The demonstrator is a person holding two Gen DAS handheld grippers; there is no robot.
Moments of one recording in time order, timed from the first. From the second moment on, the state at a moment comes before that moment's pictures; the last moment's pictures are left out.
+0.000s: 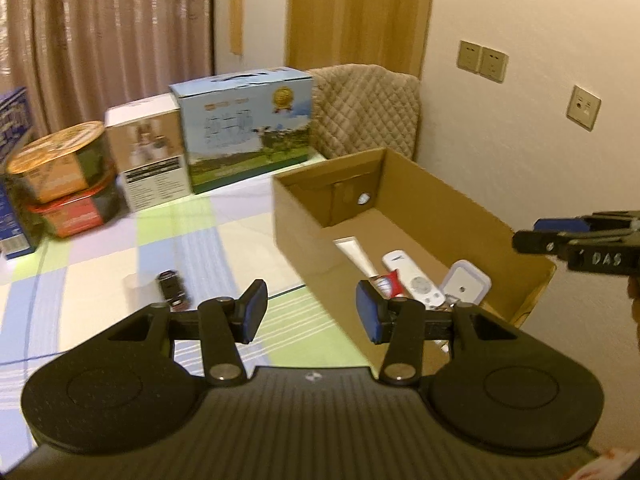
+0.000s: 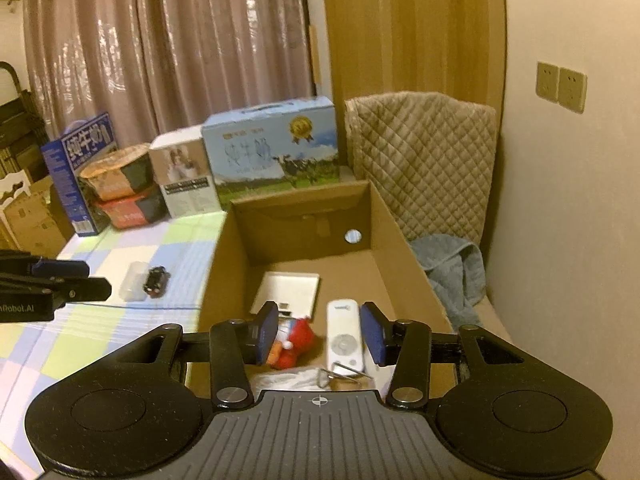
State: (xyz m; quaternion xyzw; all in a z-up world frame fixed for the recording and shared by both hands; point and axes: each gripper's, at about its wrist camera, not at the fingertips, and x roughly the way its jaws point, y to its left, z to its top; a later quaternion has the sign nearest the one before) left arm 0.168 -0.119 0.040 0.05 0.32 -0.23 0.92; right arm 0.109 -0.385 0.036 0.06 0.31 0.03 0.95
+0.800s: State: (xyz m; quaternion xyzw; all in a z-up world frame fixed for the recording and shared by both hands) left arm 0.101 0.045 0.038 0.01 0.33 -0.07 0.94; right arm 0.092 -0.249 0.059 0.03 0.29 0.14 0.95
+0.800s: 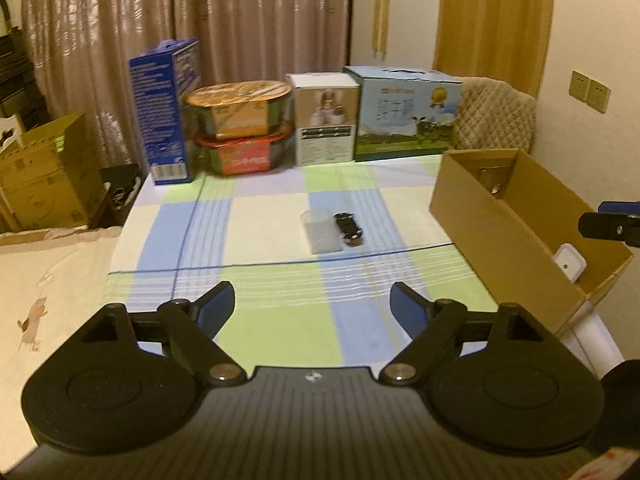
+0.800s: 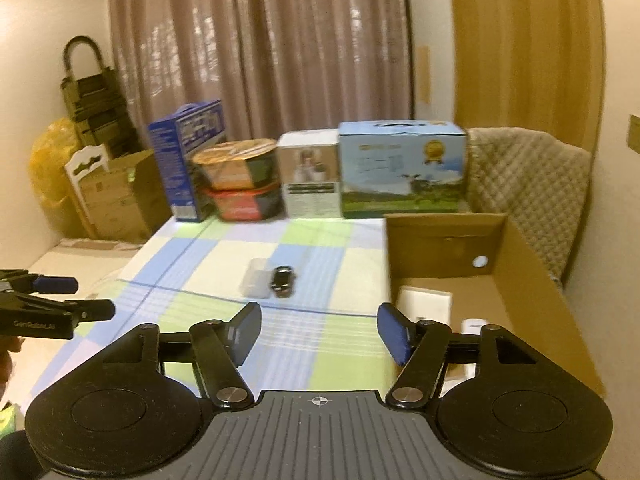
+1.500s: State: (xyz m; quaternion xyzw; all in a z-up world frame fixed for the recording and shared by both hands) left arm 0.144 0.074 -0.005 0.01 0.32 0.00 0.95; right arm 0.141 -0.180 0.012 0.02 0.32 0.17 0.93
